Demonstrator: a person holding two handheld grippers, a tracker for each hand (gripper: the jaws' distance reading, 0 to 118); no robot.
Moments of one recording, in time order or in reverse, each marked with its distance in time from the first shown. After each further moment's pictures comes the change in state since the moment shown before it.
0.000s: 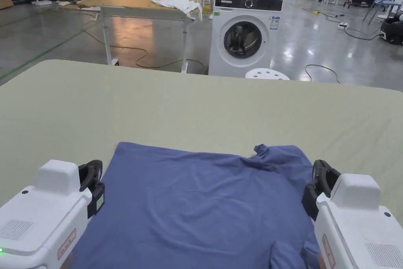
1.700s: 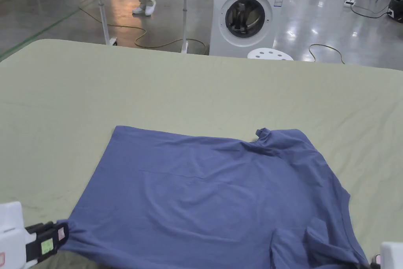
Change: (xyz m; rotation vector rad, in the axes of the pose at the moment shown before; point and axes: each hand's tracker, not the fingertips) left arm -0.067 -0.062 -0.008 -0.483 -0.088 0.372; right arm 0.100 -0.066 0.010 -0.794 0.069 0.002
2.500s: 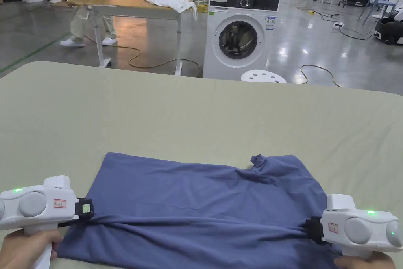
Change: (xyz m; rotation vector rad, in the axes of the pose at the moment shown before) left arm -0.001 0.086 -0.171 -0.122 0.101 0.011; right arm 0.005 0.116 -0.152 -0.006 -0.077 -0.021
